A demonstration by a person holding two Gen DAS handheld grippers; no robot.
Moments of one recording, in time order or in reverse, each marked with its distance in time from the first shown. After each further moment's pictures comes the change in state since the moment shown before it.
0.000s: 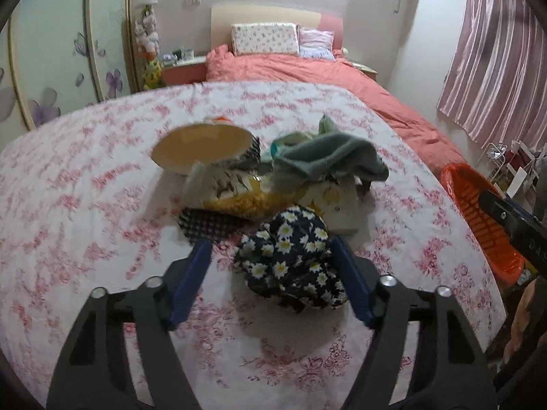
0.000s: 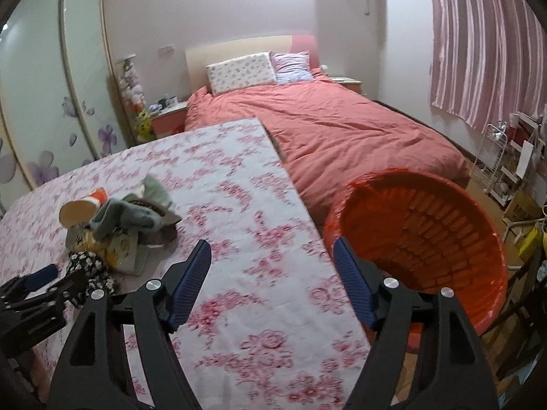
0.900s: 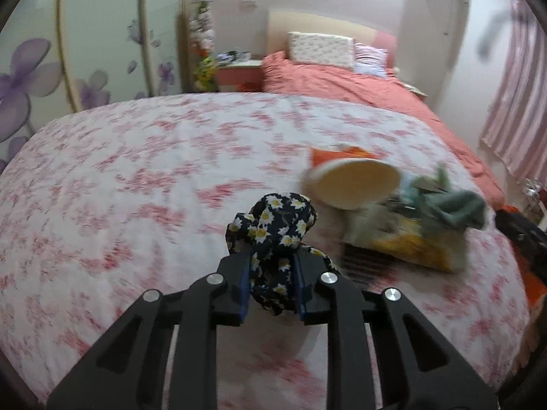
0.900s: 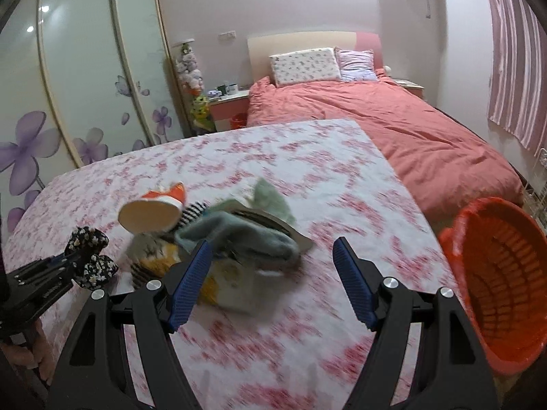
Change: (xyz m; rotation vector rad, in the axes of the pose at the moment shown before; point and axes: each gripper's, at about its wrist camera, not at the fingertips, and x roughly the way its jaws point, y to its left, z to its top) left arm -0.009 0.118 0.021 -0.146 -0.036 0.179; right arm 0.035 0.111 0.020 -0.104 0.031 0.217
